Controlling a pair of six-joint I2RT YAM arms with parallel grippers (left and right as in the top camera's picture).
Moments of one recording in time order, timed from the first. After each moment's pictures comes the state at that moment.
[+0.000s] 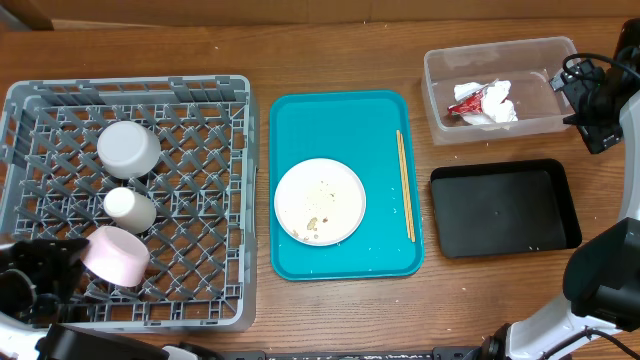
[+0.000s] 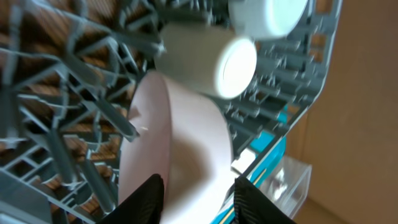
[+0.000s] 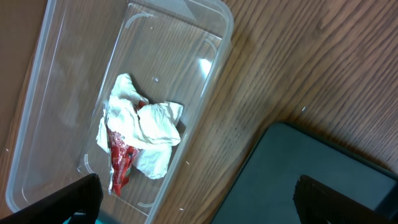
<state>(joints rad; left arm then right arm) 1.23 1.47 1.23 -1.39 0.72 0.02 -0.33 1.86 1.77 -1.08 0.01 0.75</state>
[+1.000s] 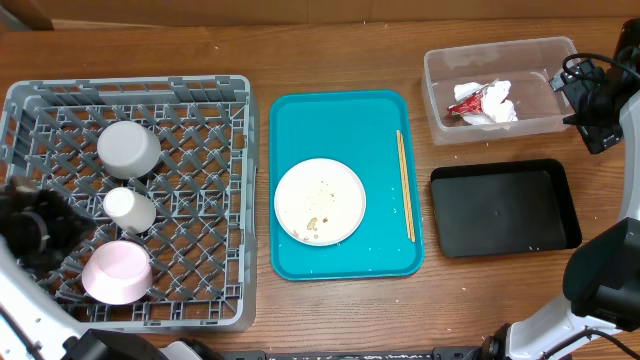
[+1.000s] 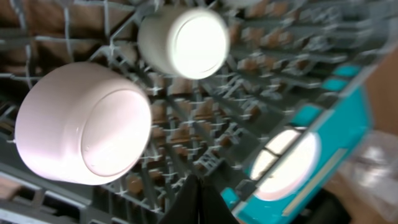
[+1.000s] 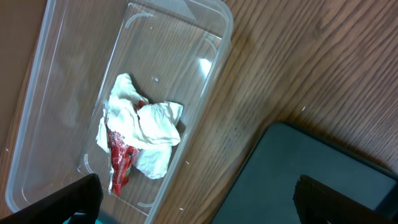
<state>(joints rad) 0.83 1.47 1.45 -1.47 0.39 -0.09 -0.33 1.86 1.77 -1.08 0.01 0.75</state>
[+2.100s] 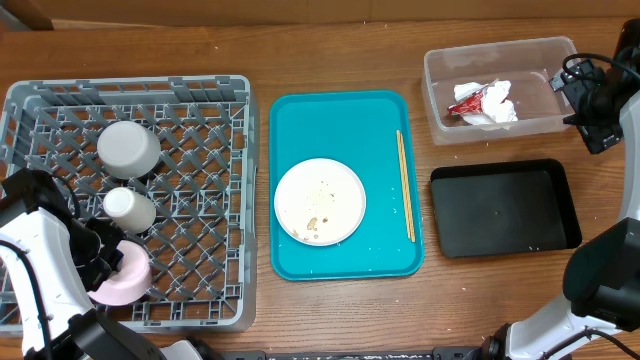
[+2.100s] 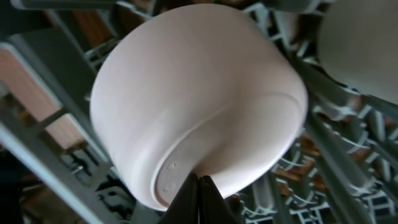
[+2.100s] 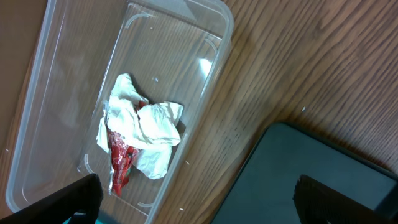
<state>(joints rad) 0.67 1.47 1.14 -1.31 -0.09 -0.49 -0.33 1.86 1.77 -1.08 0.01 0.75</state>
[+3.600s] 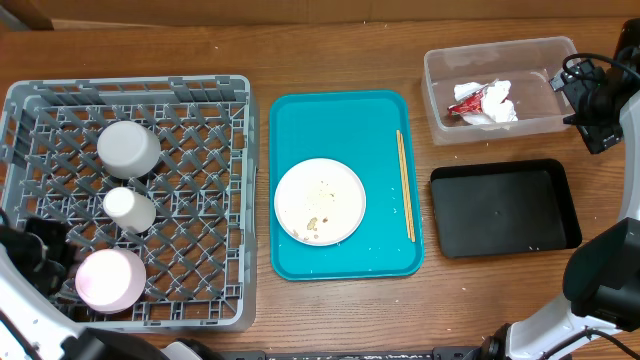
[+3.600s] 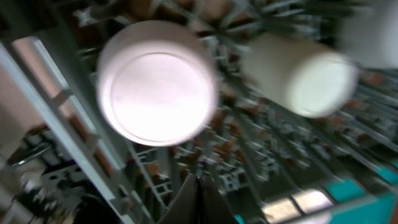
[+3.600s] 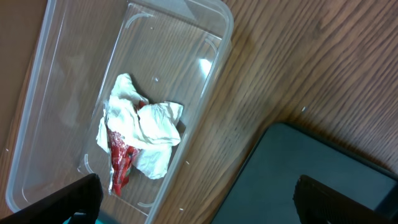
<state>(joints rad) 0.91 1.45 1.43 -1.50 0.20 -0.43 -0.33 1.86 1.77 -1.08 0.01 0.75</state>
